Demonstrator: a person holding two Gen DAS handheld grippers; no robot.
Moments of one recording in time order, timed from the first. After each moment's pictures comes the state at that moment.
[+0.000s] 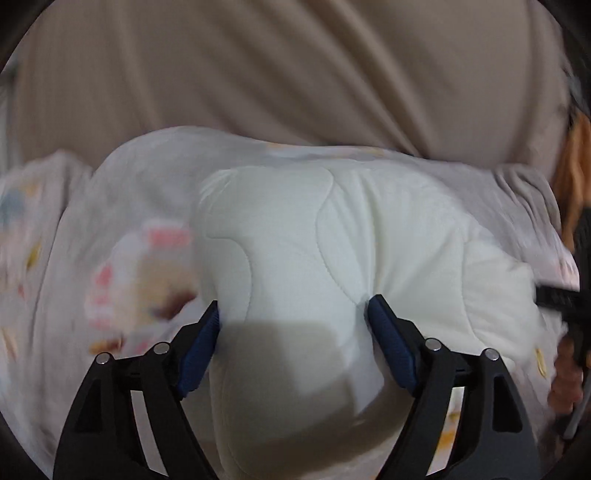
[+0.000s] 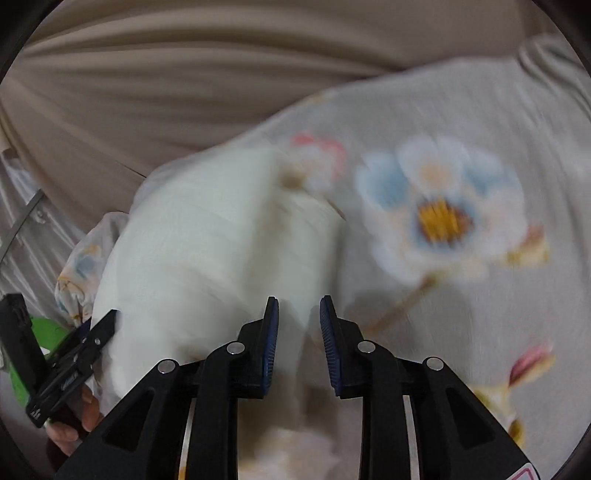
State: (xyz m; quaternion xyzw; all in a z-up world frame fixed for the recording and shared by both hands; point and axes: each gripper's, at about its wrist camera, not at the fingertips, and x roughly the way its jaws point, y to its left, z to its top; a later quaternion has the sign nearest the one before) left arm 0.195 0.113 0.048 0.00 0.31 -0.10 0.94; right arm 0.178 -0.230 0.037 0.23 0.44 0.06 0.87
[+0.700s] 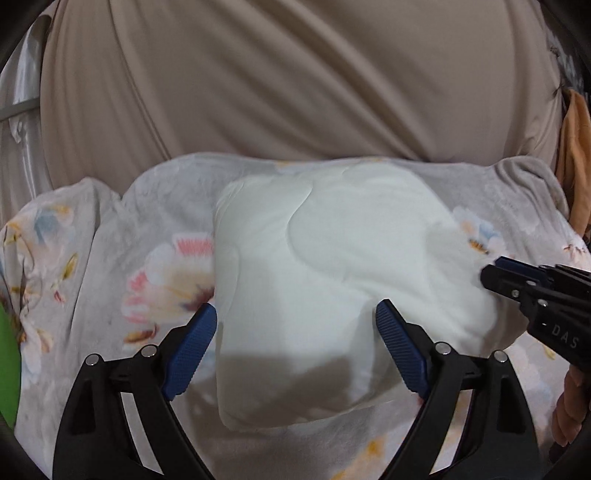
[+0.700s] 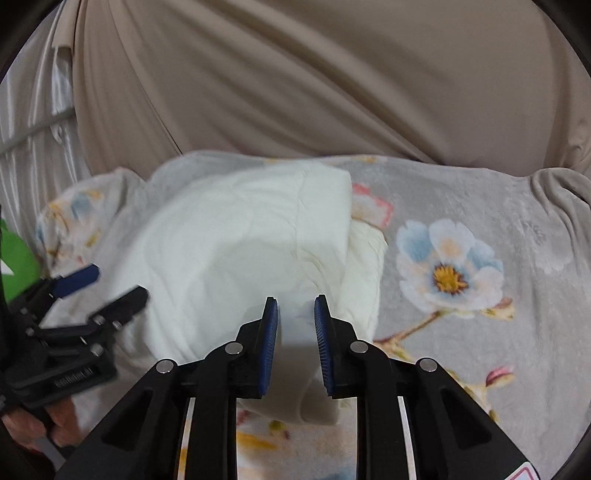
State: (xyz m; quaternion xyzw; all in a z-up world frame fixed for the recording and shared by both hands) left arm 0.153 0.086 0.063 0.07 0.30 -0.06 0.95; right arm 0.136 -0.129 0.081 0.02 0.38 0.02 0.93
